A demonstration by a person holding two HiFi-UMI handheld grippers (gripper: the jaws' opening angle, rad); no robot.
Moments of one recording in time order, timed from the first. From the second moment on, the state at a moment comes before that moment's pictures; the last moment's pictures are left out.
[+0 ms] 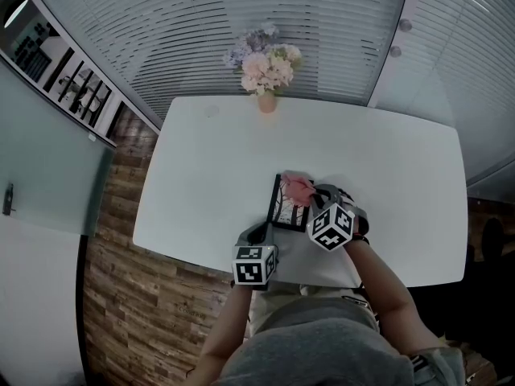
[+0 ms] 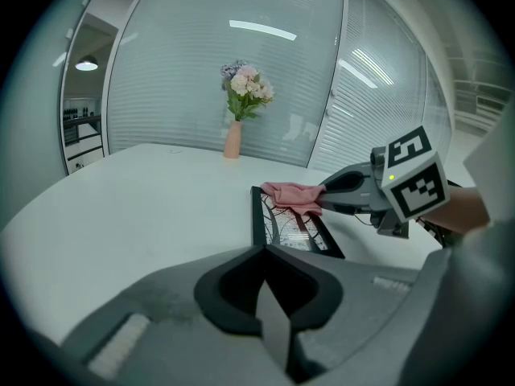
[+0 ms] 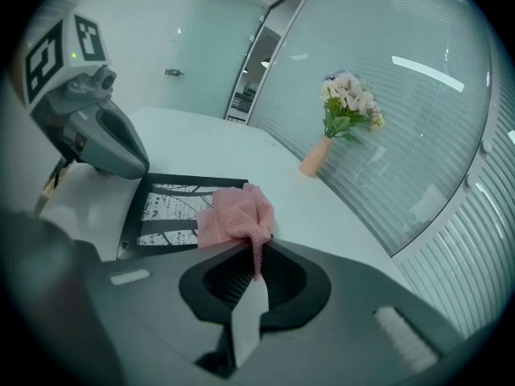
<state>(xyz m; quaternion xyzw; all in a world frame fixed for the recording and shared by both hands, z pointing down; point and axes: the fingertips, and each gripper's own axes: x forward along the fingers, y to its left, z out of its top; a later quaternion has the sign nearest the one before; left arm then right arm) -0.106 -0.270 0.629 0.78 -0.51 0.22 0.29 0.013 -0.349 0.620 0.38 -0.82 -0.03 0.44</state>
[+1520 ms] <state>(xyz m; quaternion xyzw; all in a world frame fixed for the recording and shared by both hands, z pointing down) -0.114 -0.198 0.564 0.79 -0.55 0.15 0.23 0.021 -0.197 0.520 0.46 -0.86 0.05 0.23</state>
